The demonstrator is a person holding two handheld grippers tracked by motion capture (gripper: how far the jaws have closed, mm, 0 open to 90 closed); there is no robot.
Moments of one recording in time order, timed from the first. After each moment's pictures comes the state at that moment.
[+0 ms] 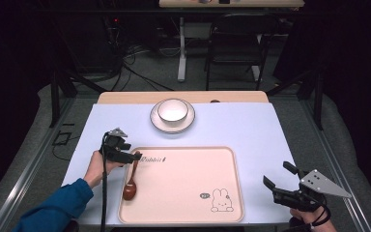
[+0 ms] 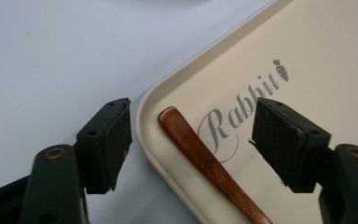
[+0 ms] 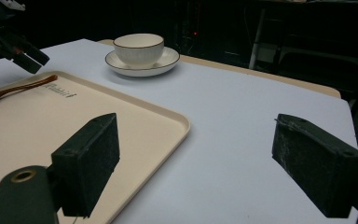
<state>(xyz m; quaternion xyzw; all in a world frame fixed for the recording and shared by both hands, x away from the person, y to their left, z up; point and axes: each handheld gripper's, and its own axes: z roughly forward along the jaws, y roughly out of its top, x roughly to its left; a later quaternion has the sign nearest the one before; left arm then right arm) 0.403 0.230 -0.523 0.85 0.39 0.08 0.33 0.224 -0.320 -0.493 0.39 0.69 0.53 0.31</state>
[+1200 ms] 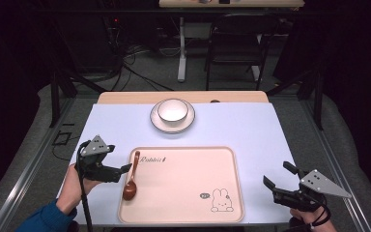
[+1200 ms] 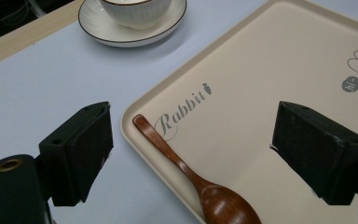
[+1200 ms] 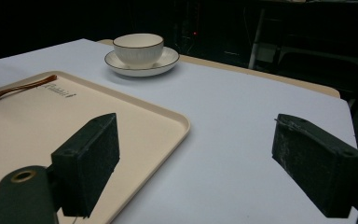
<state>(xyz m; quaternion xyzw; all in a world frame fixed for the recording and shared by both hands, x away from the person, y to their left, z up) 0.299 0.239 -0.444 0.84 0.34 0.17 0.38 0.224 -0.320 -0.493 0.40 0.69 0.52 0.31</state>
